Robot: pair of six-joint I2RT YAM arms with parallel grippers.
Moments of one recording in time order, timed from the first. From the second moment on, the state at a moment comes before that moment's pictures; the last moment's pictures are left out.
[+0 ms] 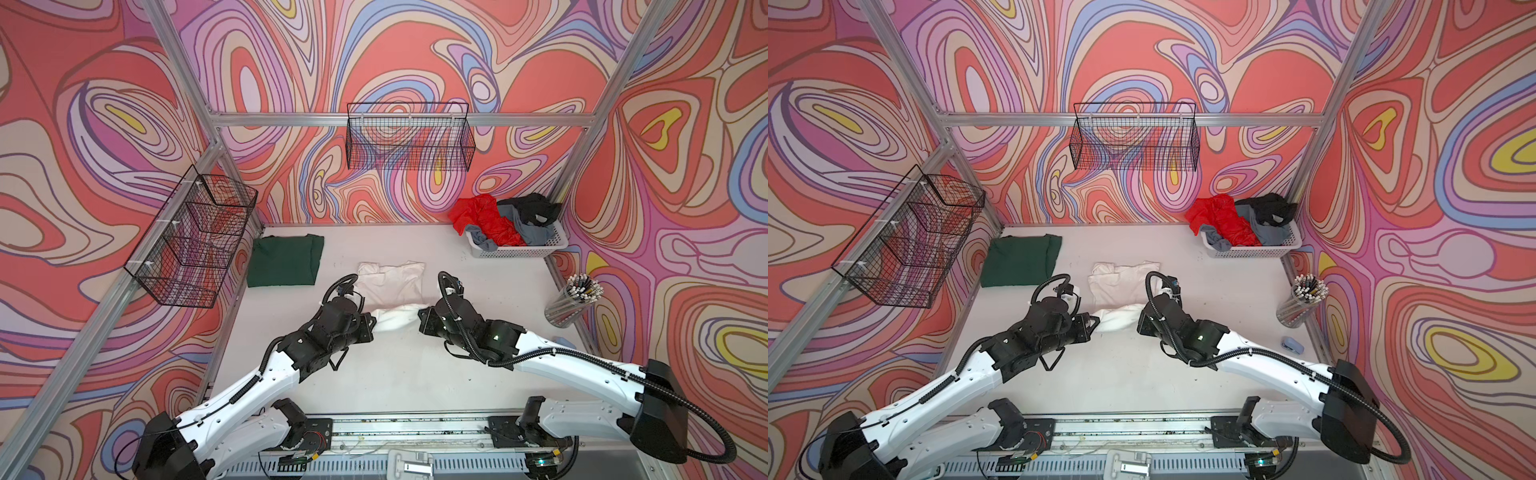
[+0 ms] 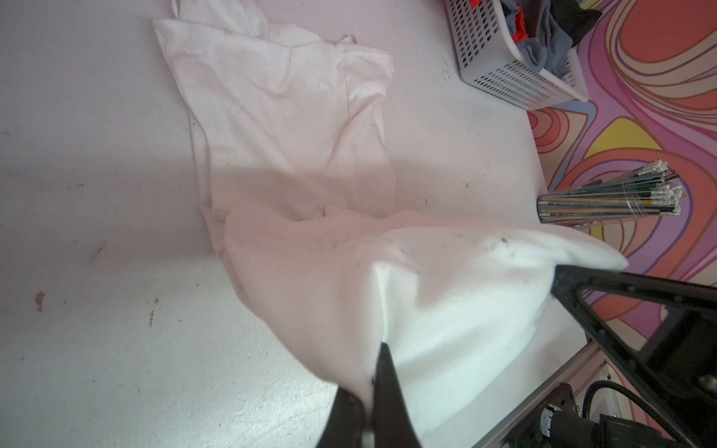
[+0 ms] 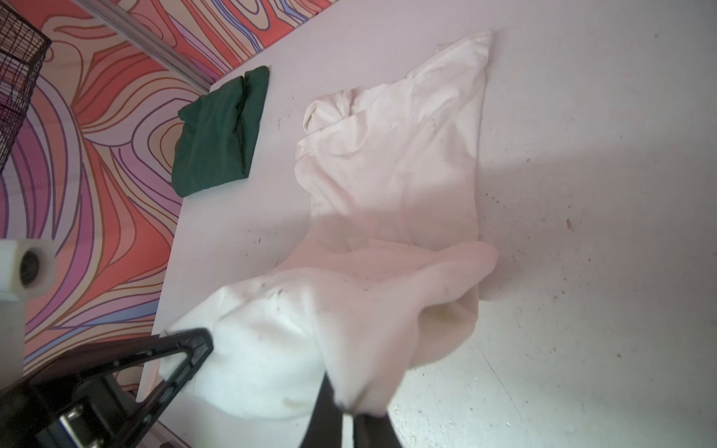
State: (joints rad) left arm -0.69 0.98 0.69 -0.36 -0.02 -0.77; right arm 0.89 1.23 0.87 -0.29 0.24 0.94
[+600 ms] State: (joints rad) left arm -0.59 1.17 0.83 -0.39 -0.03 -0.74; right arm 0.69 1.46 1.07 -0.29 -0.01 0.83
